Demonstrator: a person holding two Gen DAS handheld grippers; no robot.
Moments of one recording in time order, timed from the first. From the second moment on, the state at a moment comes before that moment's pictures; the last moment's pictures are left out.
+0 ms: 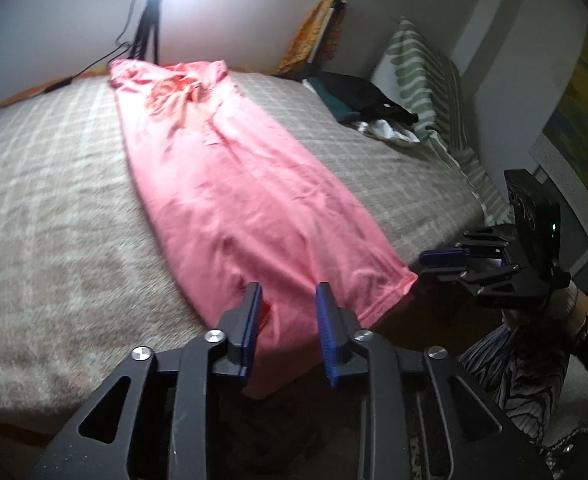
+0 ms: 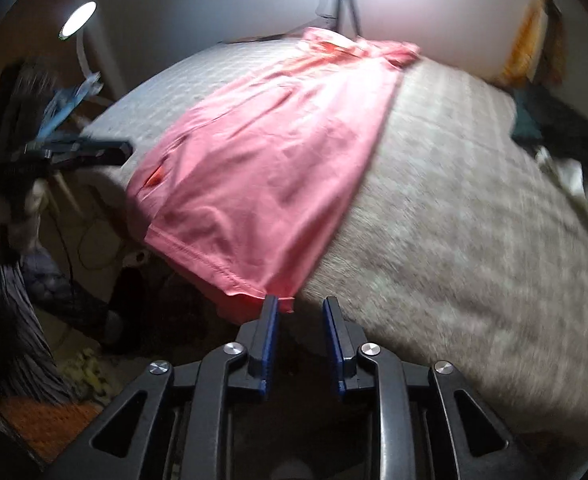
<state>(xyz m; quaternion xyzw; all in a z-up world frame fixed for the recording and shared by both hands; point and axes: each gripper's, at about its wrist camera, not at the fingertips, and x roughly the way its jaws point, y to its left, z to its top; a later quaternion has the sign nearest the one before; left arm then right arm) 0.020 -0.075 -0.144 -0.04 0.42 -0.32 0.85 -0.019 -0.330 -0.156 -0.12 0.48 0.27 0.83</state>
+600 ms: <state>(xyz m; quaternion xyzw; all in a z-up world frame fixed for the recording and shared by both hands) 0.013 -0.032 -0.177 -0.07 0.49 -0.27 0.83 -0.030 -0.329 -0.153 -0.13 0.47 0.30 0.82</state>
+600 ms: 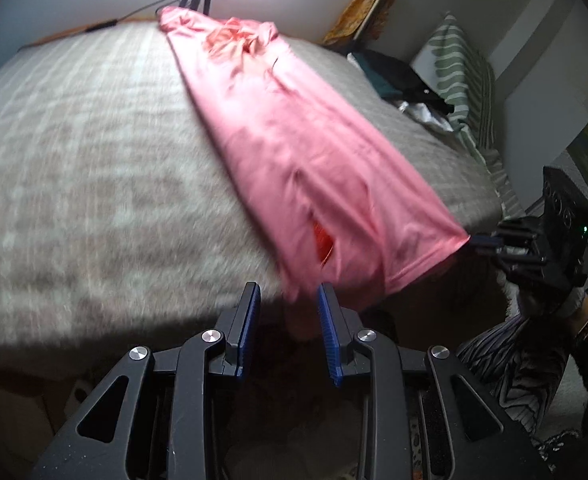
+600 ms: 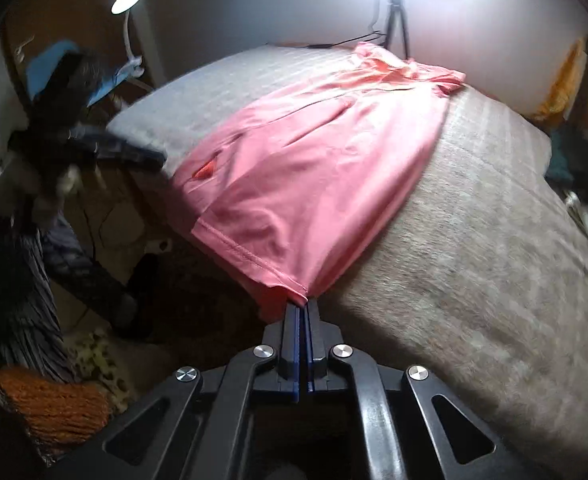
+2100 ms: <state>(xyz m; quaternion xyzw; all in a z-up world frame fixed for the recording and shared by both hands) 0.023 -0.051 -0.179 -0.20 0.49 -0.34 0.78 0.016 -0.362 -0.159 0.14 0.52 0.35 0.77</state>
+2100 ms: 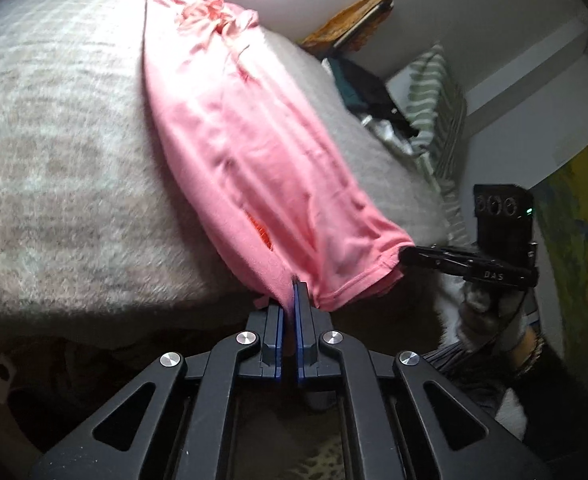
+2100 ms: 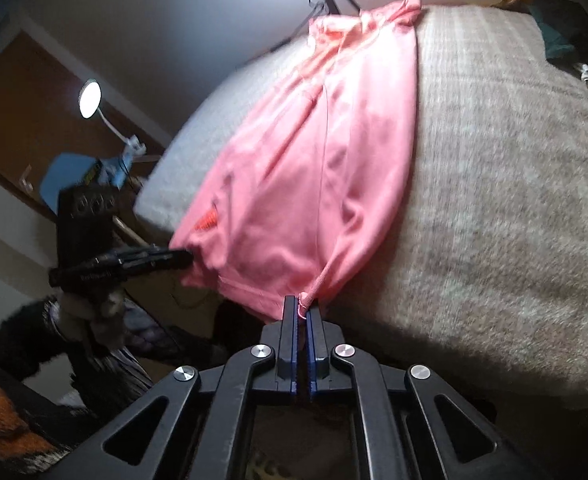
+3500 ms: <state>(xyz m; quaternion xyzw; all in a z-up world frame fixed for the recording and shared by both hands) 0.220 -0.028 -0.161 -0.24 0.45 -0.27 0.82 0.224 -0.342 -0.147 0.17 0.48 0.27 0.82</state>
